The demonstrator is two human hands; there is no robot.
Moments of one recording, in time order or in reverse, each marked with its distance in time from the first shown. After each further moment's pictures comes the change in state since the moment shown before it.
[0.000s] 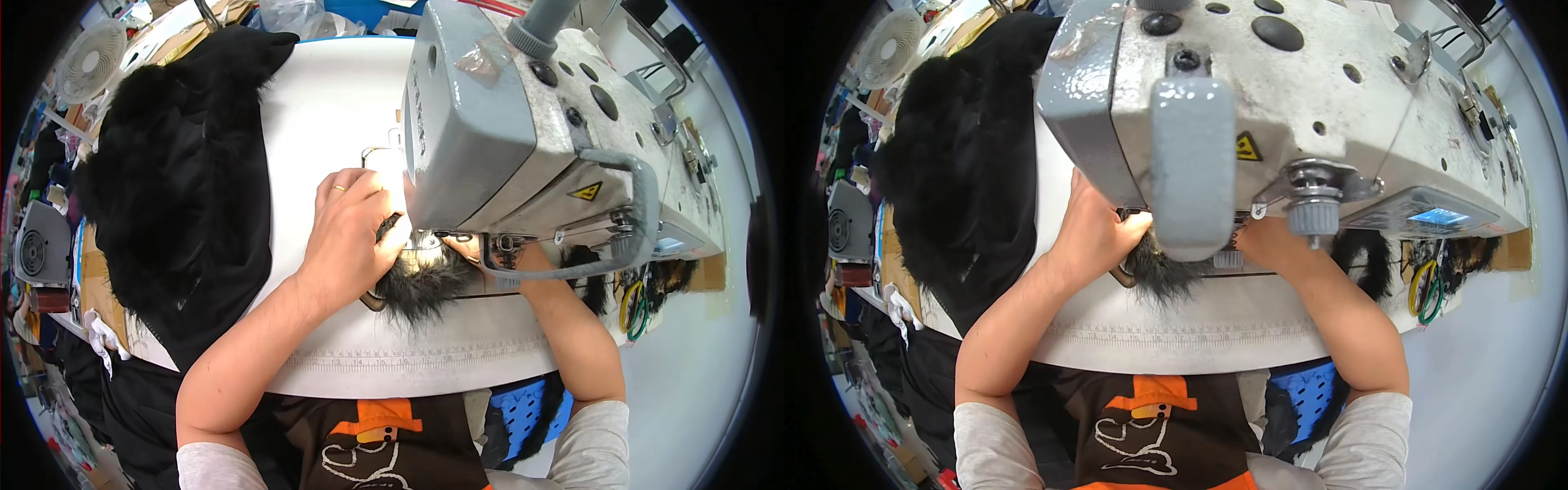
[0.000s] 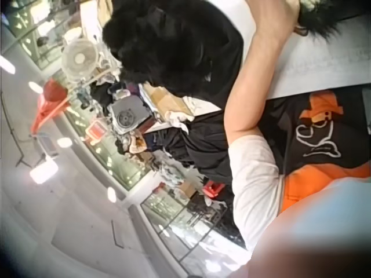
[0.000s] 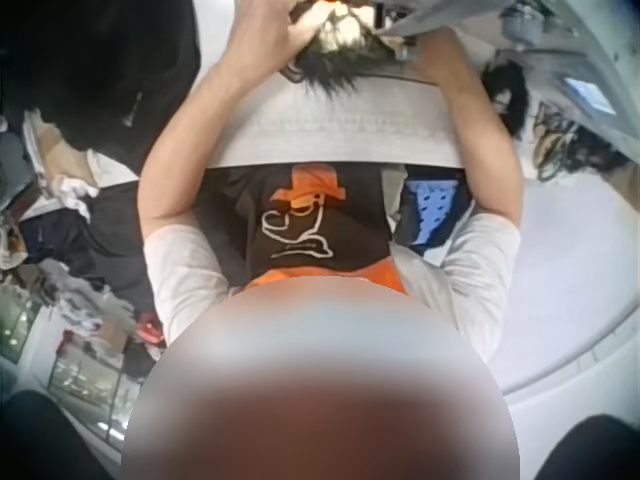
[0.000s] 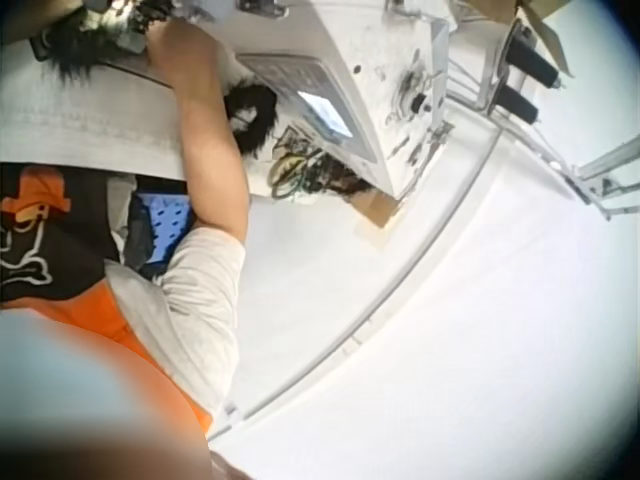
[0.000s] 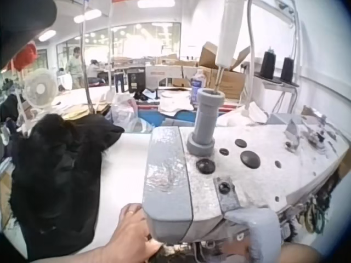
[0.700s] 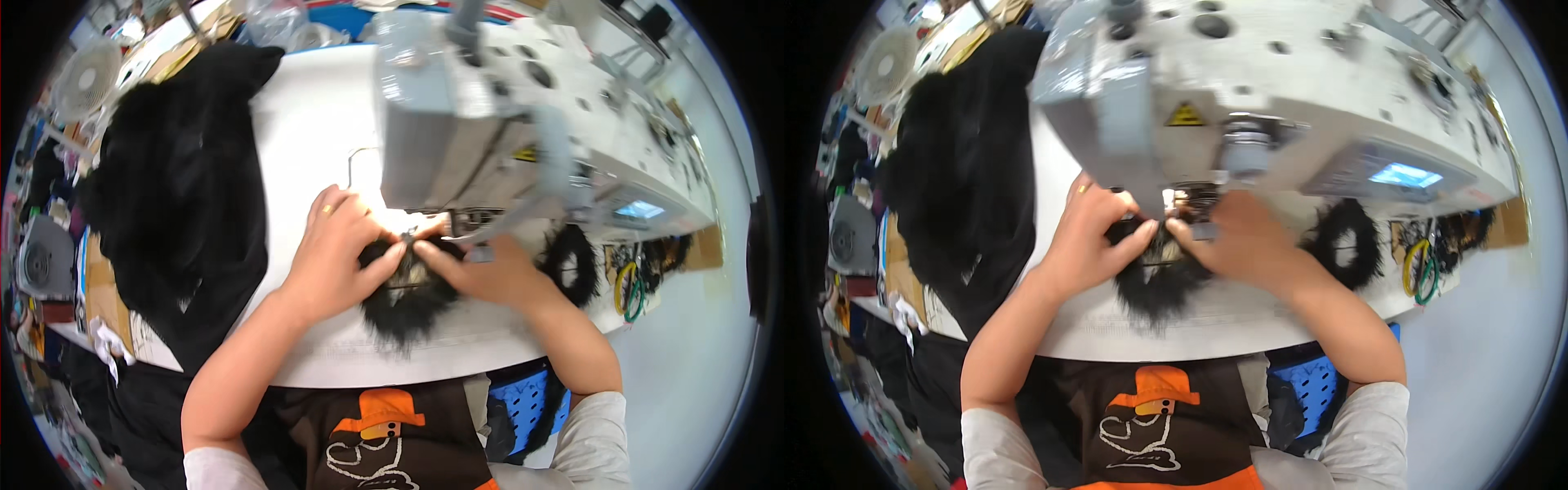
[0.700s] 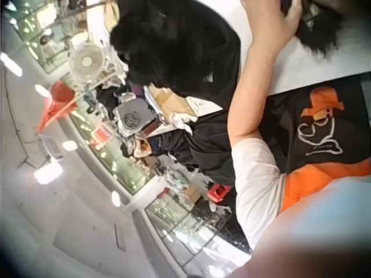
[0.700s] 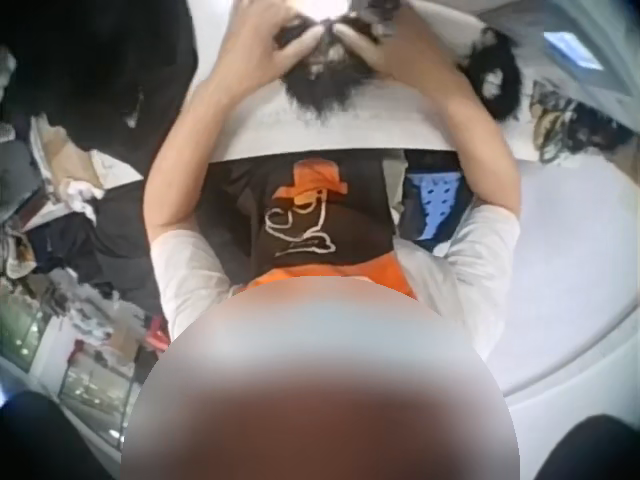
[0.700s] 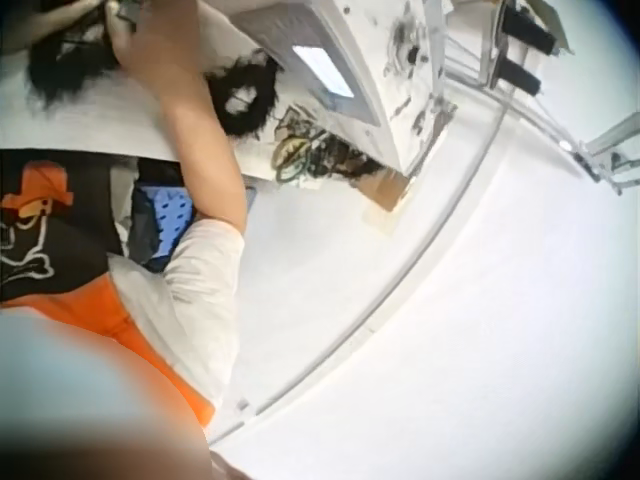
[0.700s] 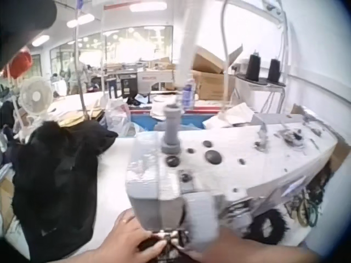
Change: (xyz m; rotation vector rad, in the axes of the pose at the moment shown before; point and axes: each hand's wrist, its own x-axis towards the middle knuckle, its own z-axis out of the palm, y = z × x) left_hand -0.017 0.007 -0.015 0.006 -0.204 0.062; right_hand 0.003 -0.062 -0.069 0.505 -0.196 0.269
